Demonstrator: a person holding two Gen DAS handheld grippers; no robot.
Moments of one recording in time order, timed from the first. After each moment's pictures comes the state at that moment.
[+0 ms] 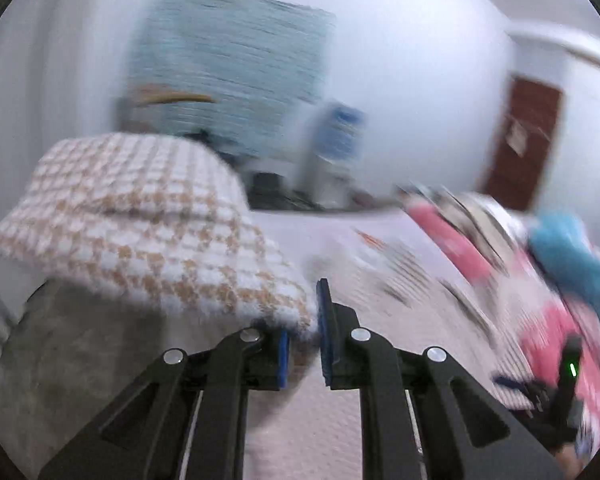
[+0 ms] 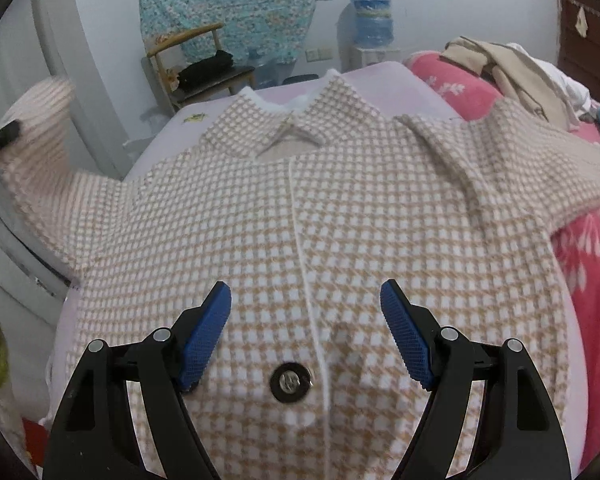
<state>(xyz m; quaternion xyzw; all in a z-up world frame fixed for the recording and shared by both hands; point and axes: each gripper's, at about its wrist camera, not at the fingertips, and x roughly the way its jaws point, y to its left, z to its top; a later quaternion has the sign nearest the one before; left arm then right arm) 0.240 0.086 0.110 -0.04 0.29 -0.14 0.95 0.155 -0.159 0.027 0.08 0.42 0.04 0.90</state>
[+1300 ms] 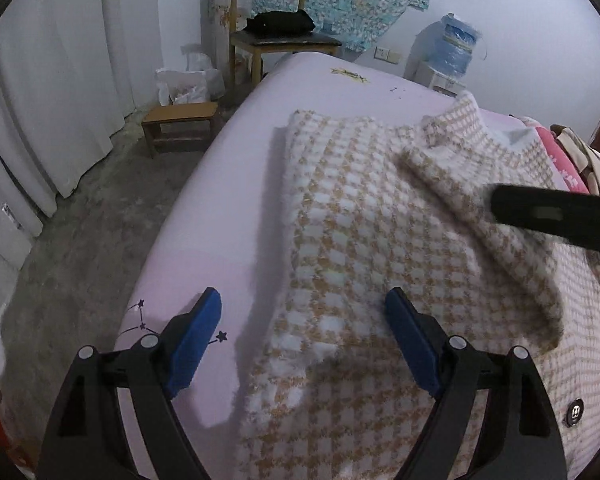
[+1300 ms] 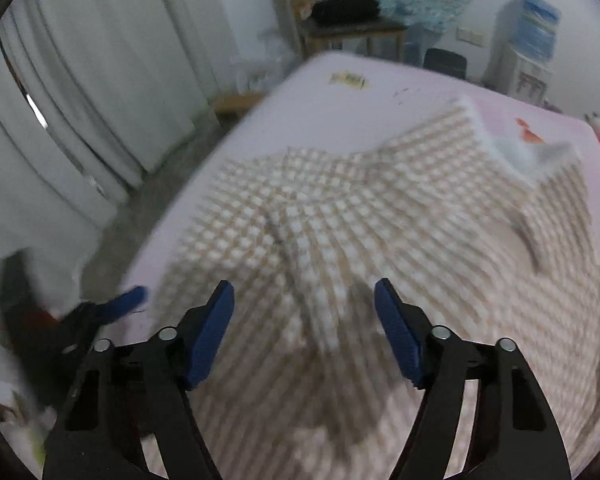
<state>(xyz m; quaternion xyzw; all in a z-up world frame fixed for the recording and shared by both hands) 0.257 0.103 -0.047 -0.09 0.44 0.07 0.89 0.308 0.002 0.028 -0.06 0.50 0.24 0.83</state>
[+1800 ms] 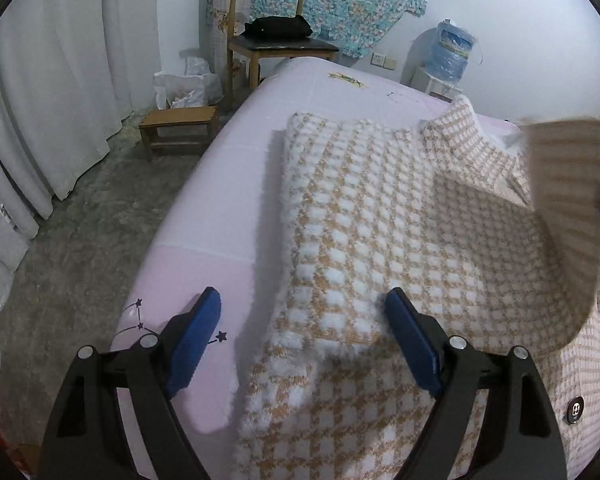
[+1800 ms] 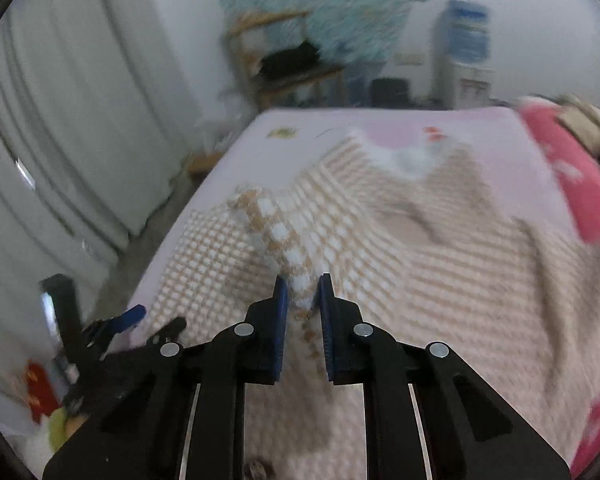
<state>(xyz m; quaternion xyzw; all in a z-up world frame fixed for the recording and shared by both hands) 0.252 0.106 -0.049 -0.10 0.43 0.06 0.89 0.226 -0.134 0.083 0.06 0.42 0.17 0.89</state>
